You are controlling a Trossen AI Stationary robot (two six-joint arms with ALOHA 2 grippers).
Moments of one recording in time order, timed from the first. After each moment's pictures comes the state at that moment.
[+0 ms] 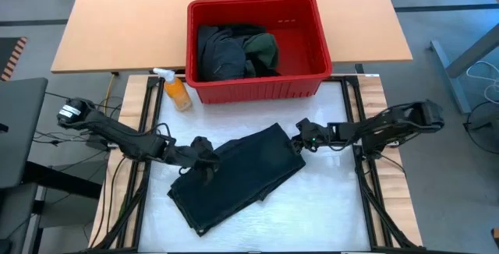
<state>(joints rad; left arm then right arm) -0.30 1.20 0.59 -0.01 -0.28 -0.68 -0.07 1.34 0.37 0.21 0.15 0.85</state>
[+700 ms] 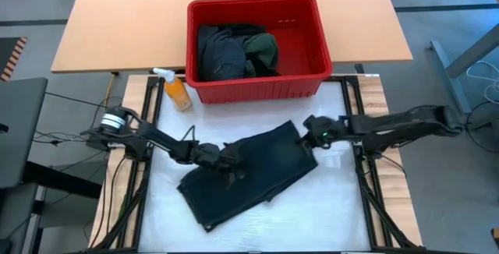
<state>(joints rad) -0.17 1.75 0.63 0.80 0.01 -0.56 -0.03 0.94 0.58 -0.41 0.06 0.73</state>
